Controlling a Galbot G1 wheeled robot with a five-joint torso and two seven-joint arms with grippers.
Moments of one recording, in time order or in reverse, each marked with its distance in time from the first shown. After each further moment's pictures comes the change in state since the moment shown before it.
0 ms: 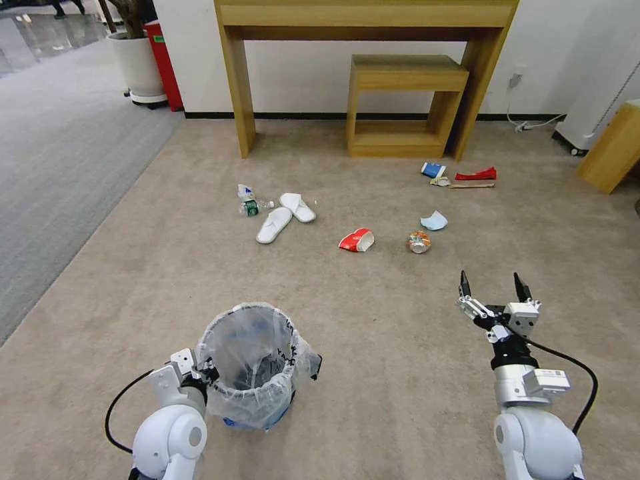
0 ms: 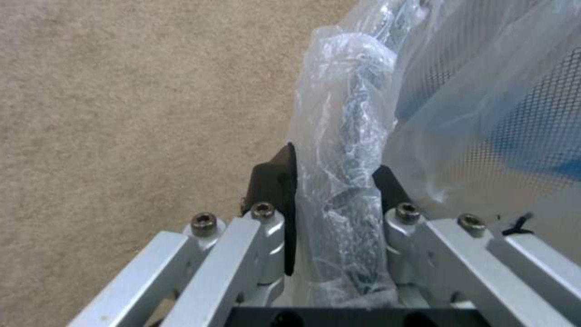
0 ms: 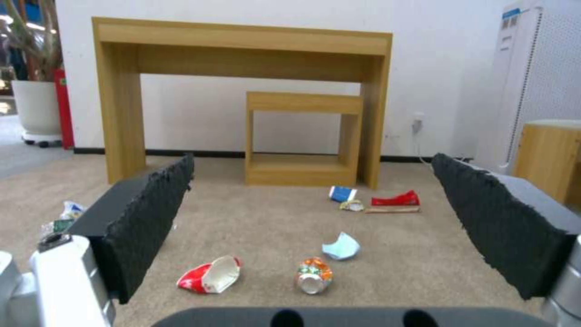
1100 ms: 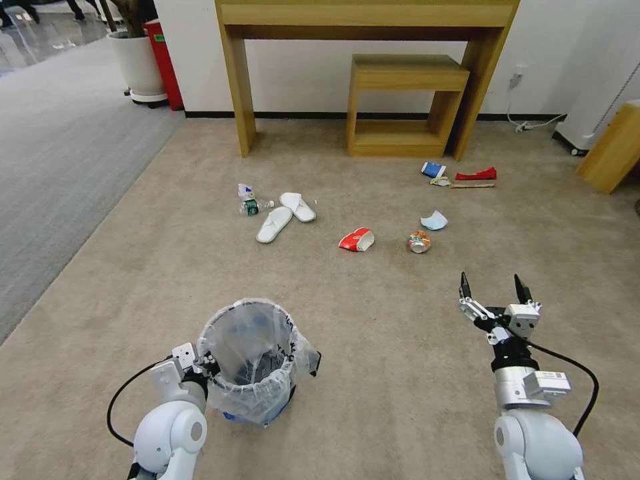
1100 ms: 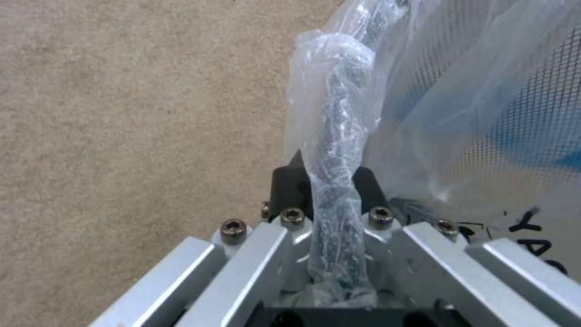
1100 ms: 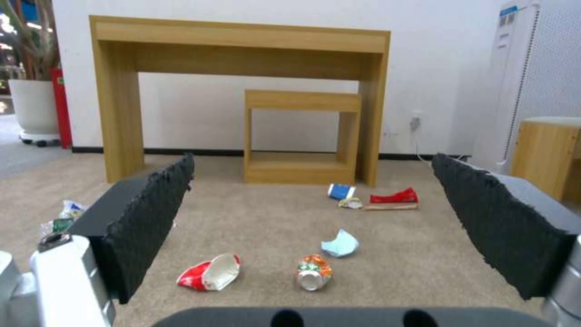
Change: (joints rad) left arm 0.004 0.000 -0.034 0.019 0.092 -0.056 0.107; right arm -0.009 0.016 -0.005 0.011 -0.007 -0.001 0.000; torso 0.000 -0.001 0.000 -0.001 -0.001
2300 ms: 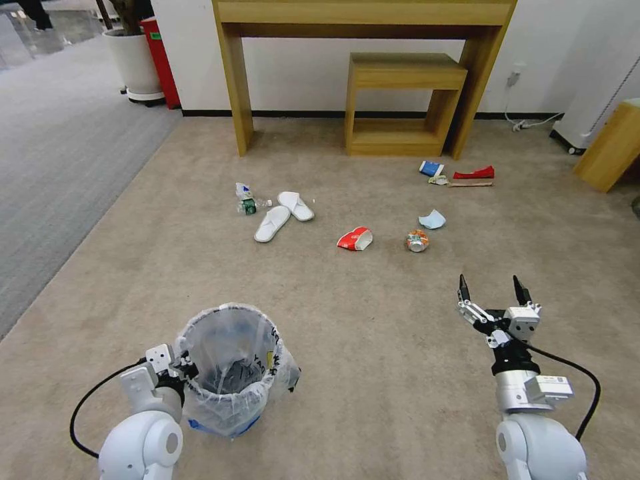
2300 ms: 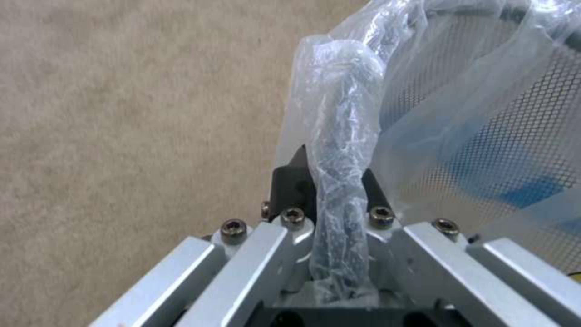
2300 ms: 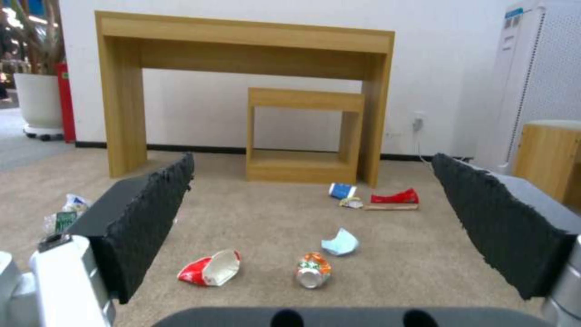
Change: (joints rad) left arm 0.054 -0.019 -0.097 -0.157 0.023 0.001 0.033; right arm -0.018 -0.018 -0.007 0.004 0.005 0.012 -0.001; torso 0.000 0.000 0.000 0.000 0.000
